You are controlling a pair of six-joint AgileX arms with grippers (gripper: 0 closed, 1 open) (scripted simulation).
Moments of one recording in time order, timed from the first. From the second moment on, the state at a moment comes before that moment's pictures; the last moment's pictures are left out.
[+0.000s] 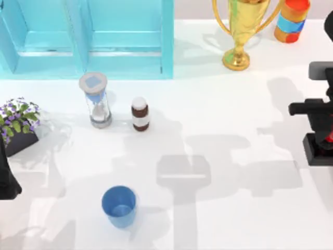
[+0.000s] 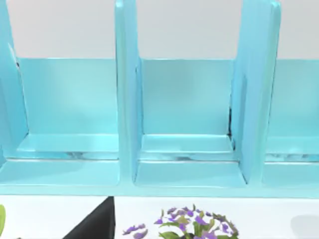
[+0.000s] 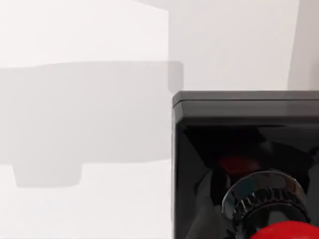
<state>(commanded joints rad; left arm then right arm) 0.00 0.00 0.00 0.00 0.00 0.00 0.19 1.78 1.34 -1.13 0.00 0.21</state>
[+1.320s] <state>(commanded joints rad) 0.00 0.00 0.00 0.00 0.00 0.00 0.19 1.79 1.41 -1.20 0.00 0.21</state>
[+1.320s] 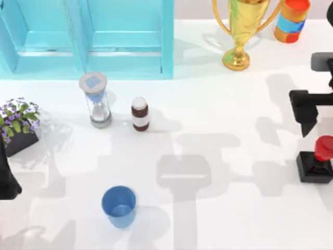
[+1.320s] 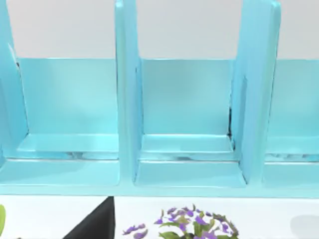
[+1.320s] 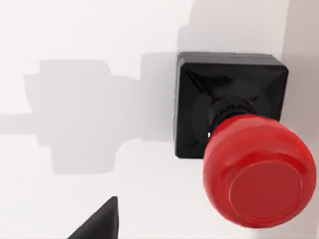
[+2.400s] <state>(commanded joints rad) 0.00 0.00 0.00 0.00 0.00 0.00 0.36 1.90 1.83 -1.51 0.00 0.37</state>
